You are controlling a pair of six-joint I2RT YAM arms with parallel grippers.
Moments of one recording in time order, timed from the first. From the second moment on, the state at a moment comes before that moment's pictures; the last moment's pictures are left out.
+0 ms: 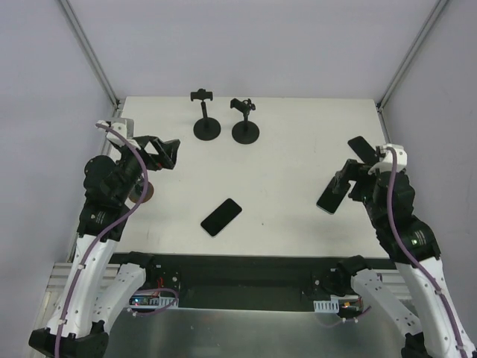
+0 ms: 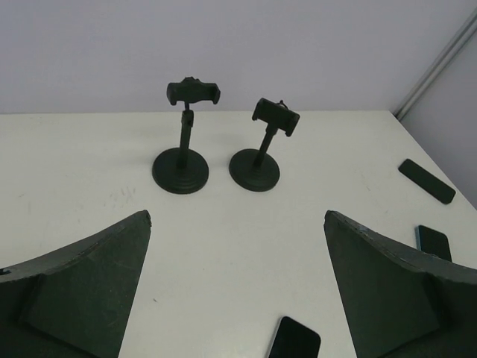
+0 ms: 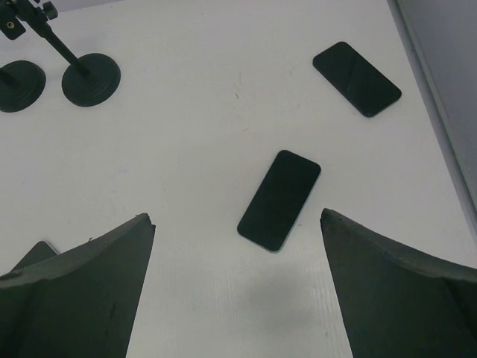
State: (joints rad) left arm -0.16 0.67 0.88 -0.18 0.15 -0.26; right arm 0.36 0.55 0.98 -0.80 0.38 0.25
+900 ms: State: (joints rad) left arm -0.28 0.81 0.88 -0.18 0.26 -0.30; right arm 0.47 1.77 1.36 0.18 0.03 0.46
